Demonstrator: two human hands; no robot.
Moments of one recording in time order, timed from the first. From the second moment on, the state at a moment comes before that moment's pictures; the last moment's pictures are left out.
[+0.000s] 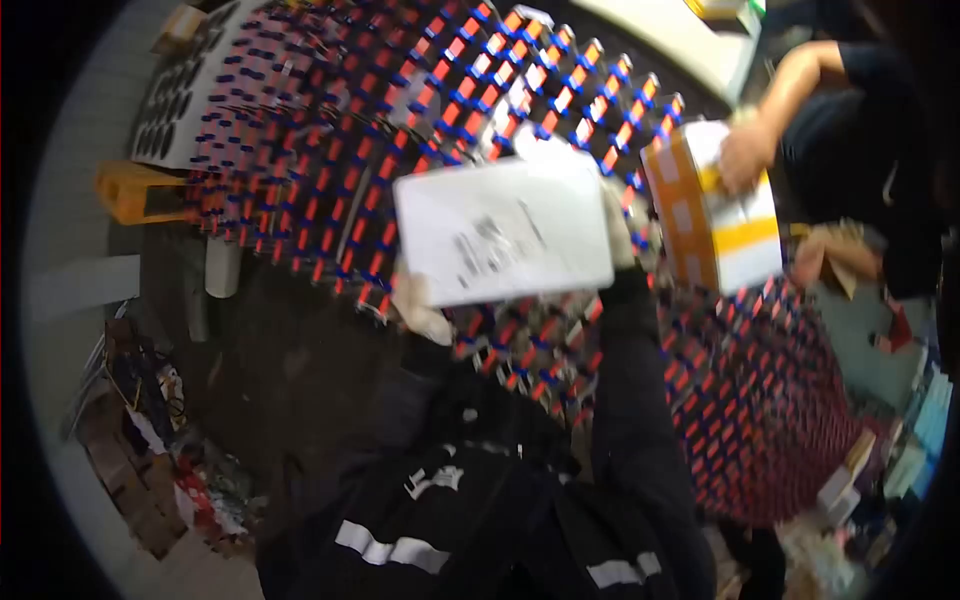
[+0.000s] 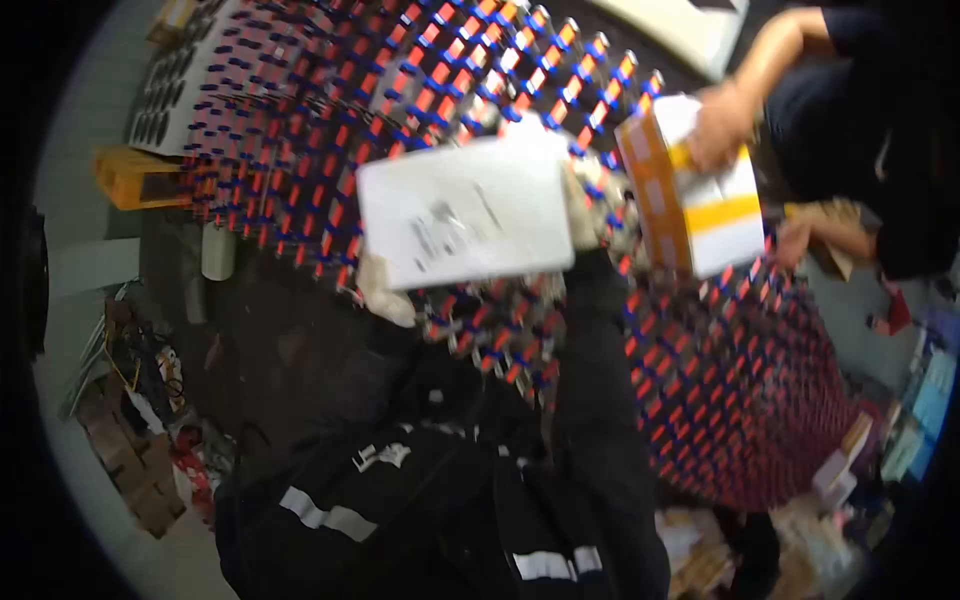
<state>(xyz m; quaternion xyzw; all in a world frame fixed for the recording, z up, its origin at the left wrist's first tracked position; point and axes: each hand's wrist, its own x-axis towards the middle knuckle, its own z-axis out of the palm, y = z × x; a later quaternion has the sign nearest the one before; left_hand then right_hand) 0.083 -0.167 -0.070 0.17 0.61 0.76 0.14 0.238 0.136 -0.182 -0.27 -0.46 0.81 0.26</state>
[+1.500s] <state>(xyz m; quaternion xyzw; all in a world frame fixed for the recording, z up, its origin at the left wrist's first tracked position) 0.026 -0.089 -0.060 0.10 0.47 0.85 0.22 0.205 0.031 -0.063 -0.45 -0.52 0.59 0.42</state>
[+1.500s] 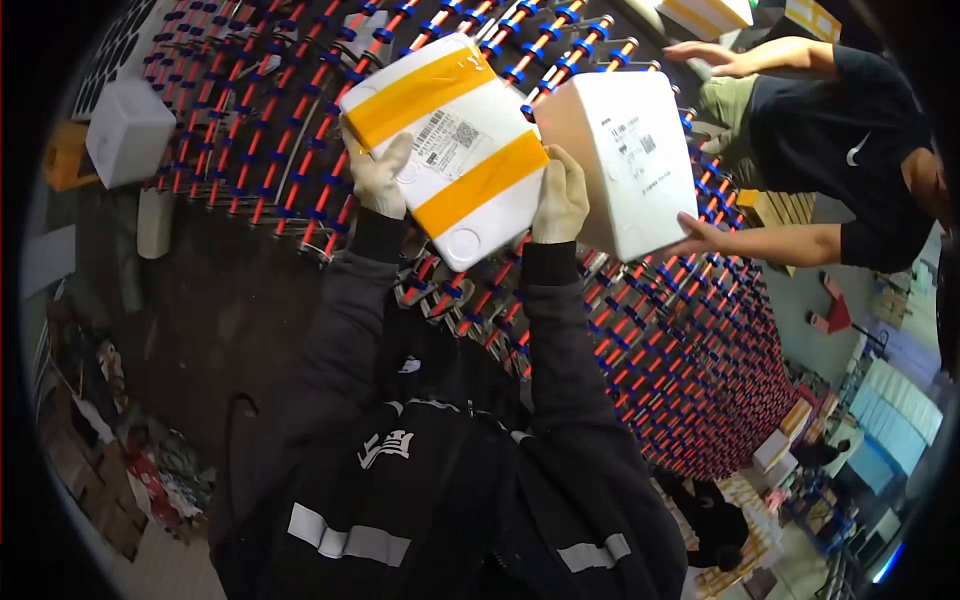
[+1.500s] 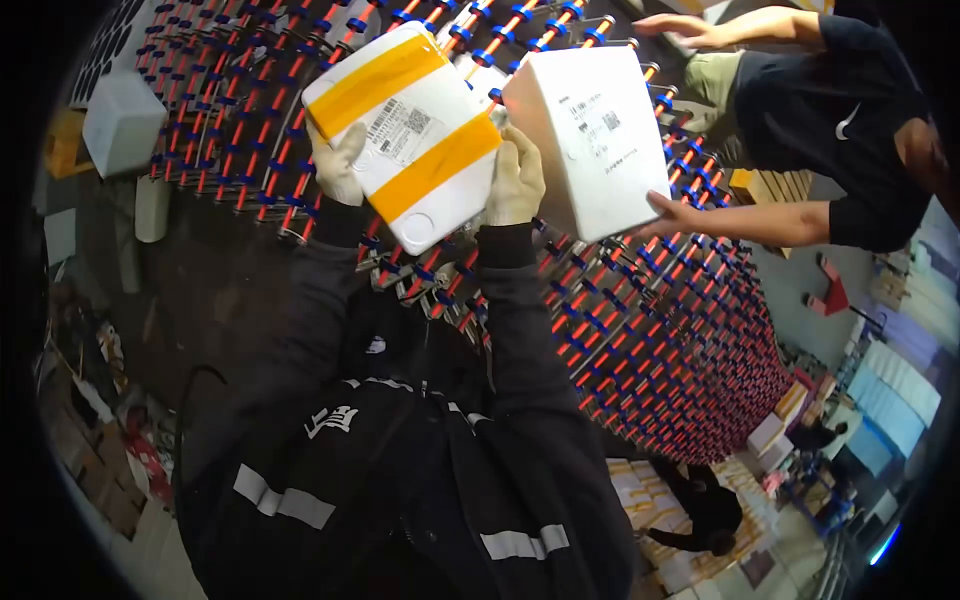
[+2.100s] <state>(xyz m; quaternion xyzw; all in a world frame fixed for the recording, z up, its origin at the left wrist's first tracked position) 0.076 -0.014 -0.102 0.31 0.64 0.64 0.29 0.301 0.000 -0.061 -0.49 -0.79 -0.06 0.36</state>
